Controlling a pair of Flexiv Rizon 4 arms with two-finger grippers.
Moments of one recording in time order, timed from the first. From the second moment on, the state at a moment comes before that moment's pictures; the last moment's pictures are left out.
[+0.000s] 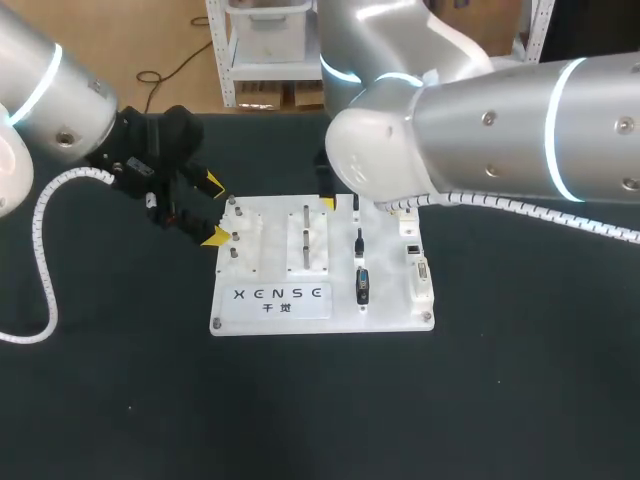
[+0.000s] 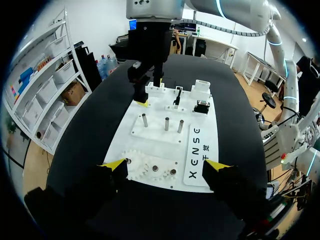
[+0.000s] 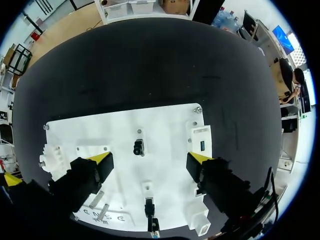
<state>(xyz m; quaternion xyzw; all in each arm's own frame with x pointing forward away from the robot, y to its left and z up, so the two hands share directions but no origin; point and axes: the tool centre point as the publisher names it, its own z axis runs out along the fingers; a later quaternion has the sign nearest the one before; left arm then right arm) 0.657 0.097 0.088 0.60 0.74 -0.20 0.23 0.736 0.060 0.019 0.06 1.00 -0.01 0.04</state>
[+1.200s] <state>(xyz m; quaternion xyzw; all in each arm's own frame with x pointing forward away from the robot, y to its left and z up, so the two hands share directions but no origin) 0.657 0.097 0.088 0.60 0.74 -0.20 0.23 0.752 0.068 0.017 0.07 1.00 0.00 0.03</state>
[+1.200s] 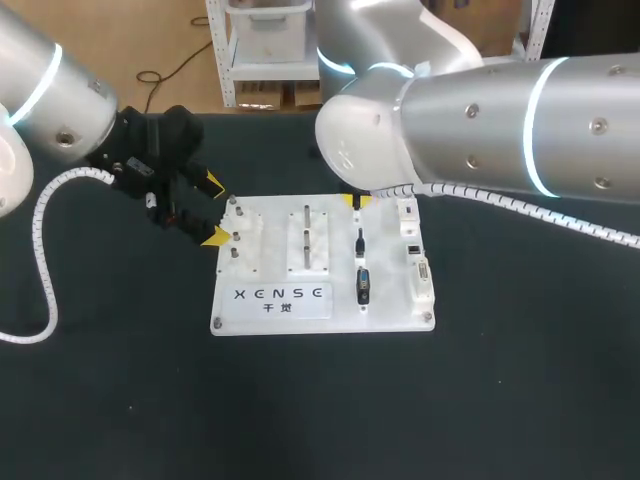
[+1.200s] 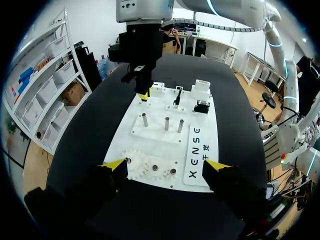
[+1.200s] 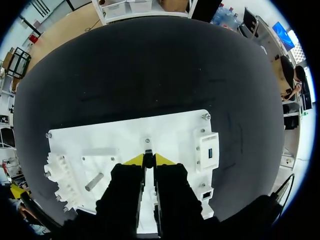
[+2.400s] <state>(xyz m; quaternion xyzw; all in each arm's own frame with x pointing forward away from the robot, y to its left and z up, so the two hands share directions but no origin) 0.657 0.097 0.088 0.60 0.74 -0.20 0.23 0.734 -0.011 0.042 0.09 0.99 0.00 0.09</state>
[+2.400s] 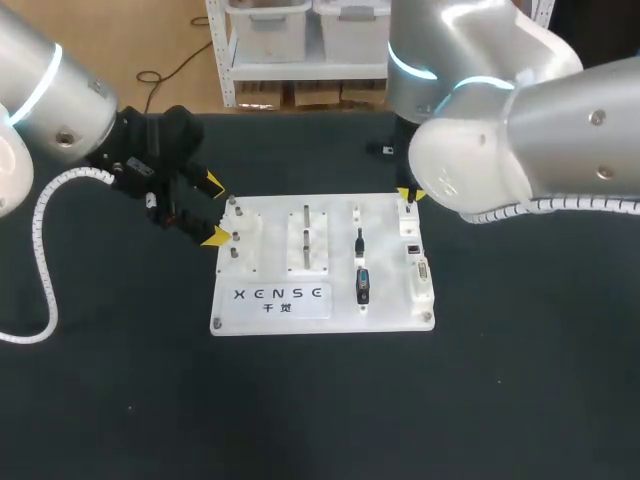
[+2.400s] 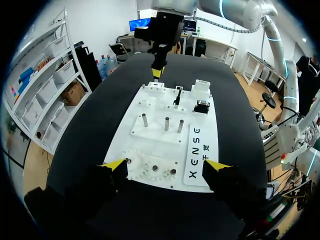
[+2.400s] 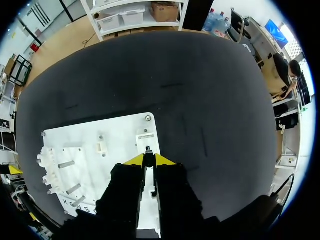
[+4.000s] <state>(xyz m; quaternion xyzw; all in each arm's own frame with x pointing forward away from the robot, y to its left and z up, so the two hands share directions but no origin) 0.657 0.097 0.088 0.60 0.74 -0.20 0.23 0.736 -0.007 0.030 0.07 0.99 0.00 0.09</state>
